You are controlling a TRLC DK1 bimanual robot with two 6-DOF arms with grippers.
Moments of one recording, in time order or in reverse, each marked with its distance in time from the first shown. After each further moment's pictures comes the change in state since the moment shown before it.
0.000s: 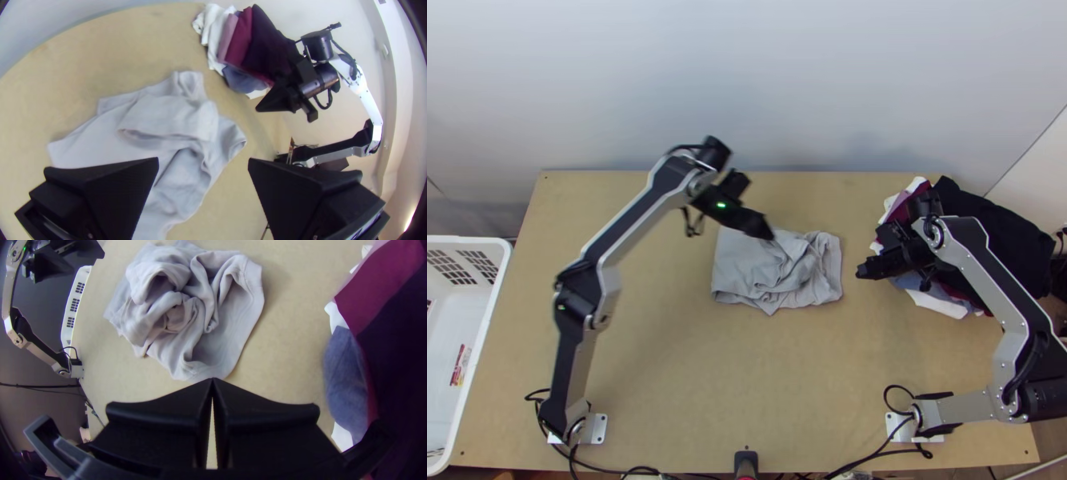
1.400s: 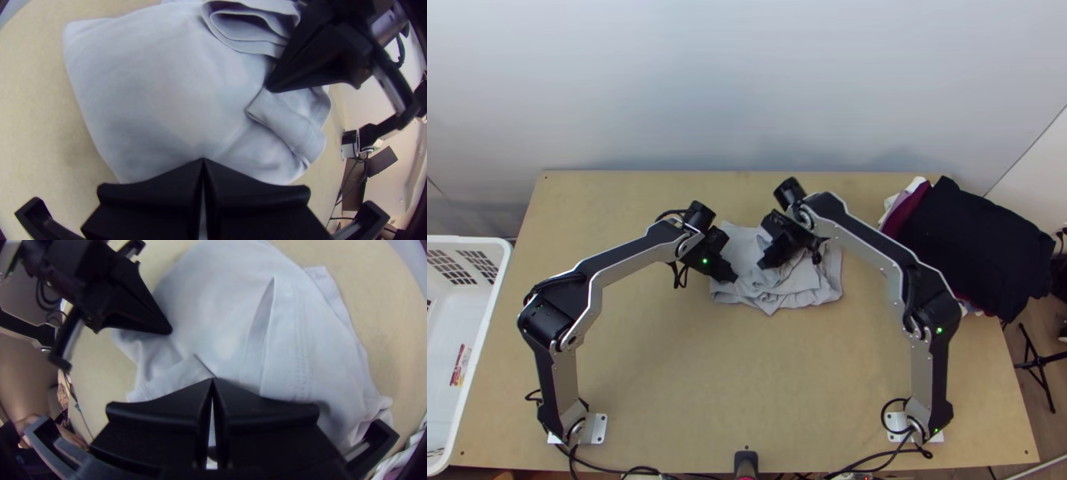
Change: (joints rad) left arm -0.006 -0.198 -0.805 0.530 -0.280 0.025; right arm 0.483 0.563 0.525 0.084 0.059 0.062
